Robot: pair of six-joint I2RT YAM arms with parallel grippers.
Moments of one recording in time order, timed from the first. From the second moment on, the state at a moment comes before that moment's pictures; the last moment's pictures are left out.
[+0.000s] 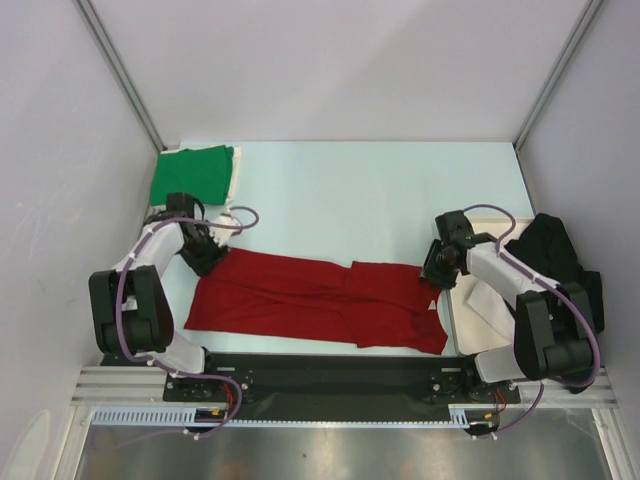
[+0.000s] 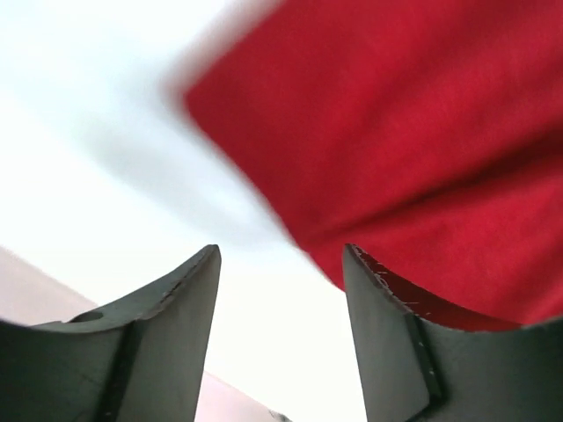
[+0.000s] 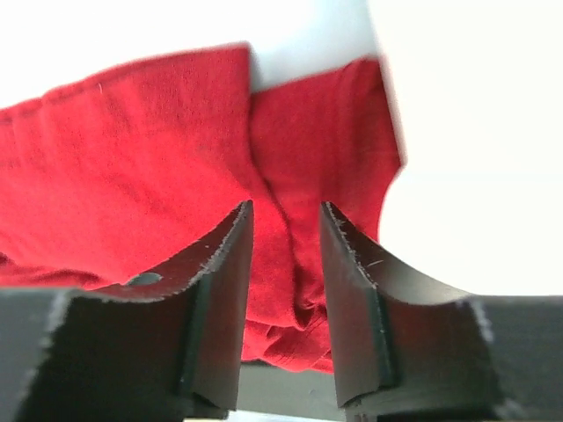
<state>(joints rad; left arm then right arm) 0.12 1.54 0.97 -0.74 0.14 1.01 0.21 1.41 0.80 -0.59 -0.04 0.62</state>
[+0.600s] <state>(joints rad) 0.00 1.76 1.07 -0.43 0.03 0.83 0.22 1.60 0.90 -0.53 0.14 0.58</state>
